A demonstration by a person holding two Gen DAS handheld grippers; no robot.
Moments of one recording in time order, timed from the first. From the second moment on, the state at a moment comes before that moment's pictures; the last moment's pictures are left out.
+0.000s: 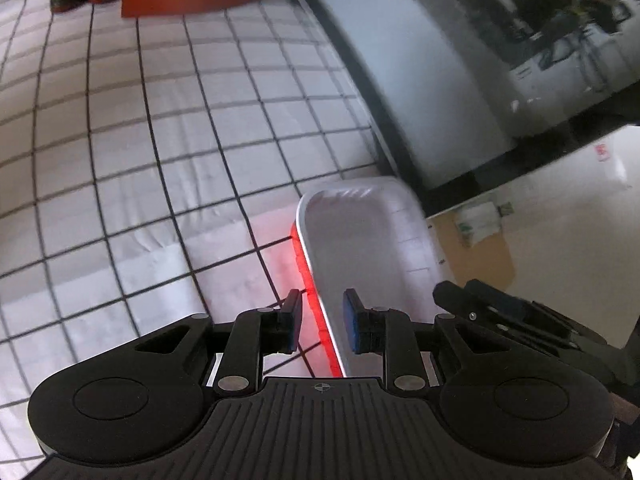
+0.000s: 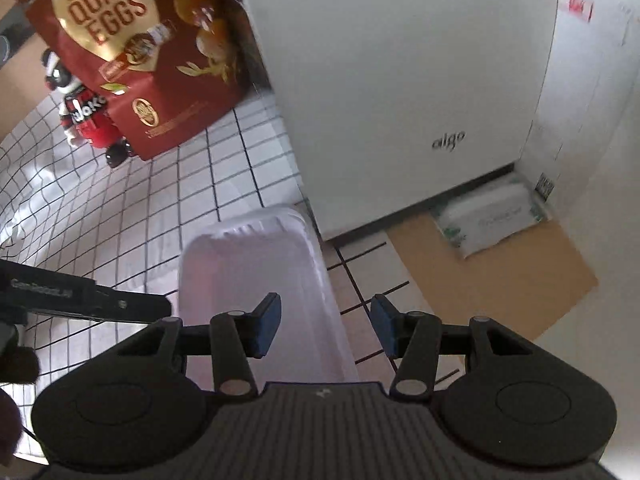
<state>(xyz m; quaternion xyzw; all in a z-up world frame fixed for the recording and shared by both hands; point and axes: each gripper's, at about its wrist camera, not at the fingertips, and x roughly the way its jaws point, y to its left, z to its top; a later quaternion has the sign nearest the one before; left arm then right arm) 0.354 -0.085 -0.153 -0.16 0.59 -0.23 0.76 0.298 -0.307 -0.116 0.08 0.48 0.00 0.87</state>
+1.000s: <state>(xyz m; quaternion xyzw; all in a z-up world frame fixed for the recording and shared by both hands) 0.275 0.121 -0.151 -0.24 0.57 0.01 0.79 0.320 -0.090 -0.146 0.05 0.56 0.34 0.75</state>
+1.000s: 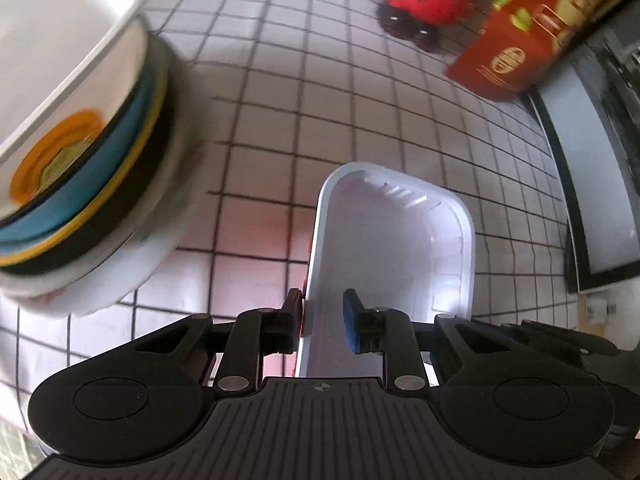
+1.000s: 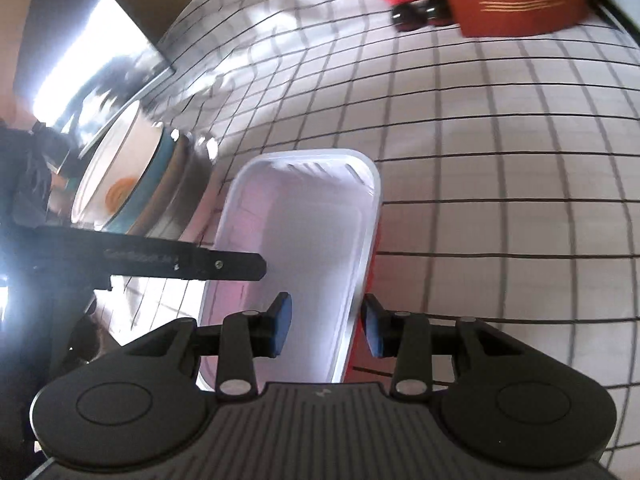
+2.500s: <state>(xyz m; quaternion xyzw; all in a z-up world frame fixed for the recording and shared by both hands) 0.263 0.097 -0.160 -0.21 0.60 -0.05 0.77 0.302 -0.112 -0.141 0.08 0.58 0.28 0.76</state>
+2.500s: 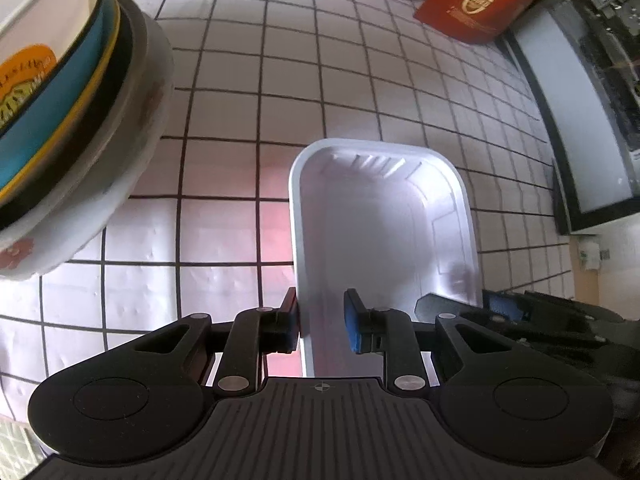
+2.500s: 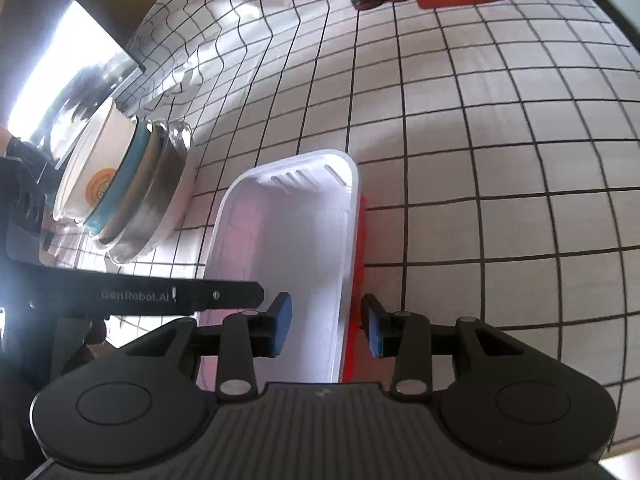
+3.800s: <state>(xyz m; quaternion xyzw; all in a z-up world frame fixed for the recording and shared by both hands) 0.234 0.361 -0.054 -0.31 0.45 -0.02 0.83 0.307 0.150 -0.024 -0.06 0.51 0.34 0.79</state>
